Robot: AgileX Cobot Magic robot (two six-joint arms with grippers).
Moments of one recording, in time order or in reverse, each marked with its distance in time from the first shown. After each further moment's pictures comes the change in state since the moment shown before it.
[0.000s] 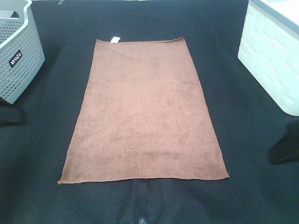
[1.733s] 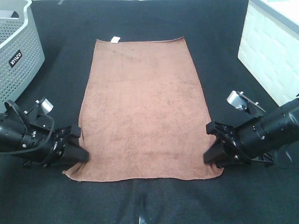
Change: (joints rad) left arm -0.112 0.868 -0.200 -0.722 0.146 0.816; right arm 0.118 0.818 -0.125 0.818 -0.277 -0.712
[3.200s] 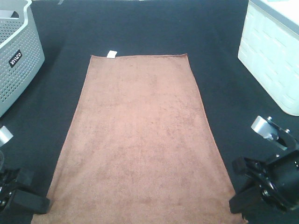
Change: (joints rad) left arm 0.111 -0.391 0.325 0.368 0.084 -0.218; right arm 0.001 -0.386 0.282 -0.250 0.132 0.283
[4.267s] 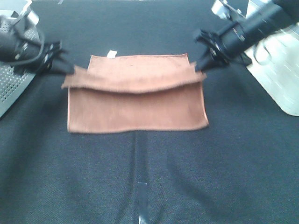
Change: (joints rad) left arm 0.000 0.419 -0.947 0.090 -0.121 -0.145; right arm 0.000 0.619 -1.223 -0.287 0.140 0.254
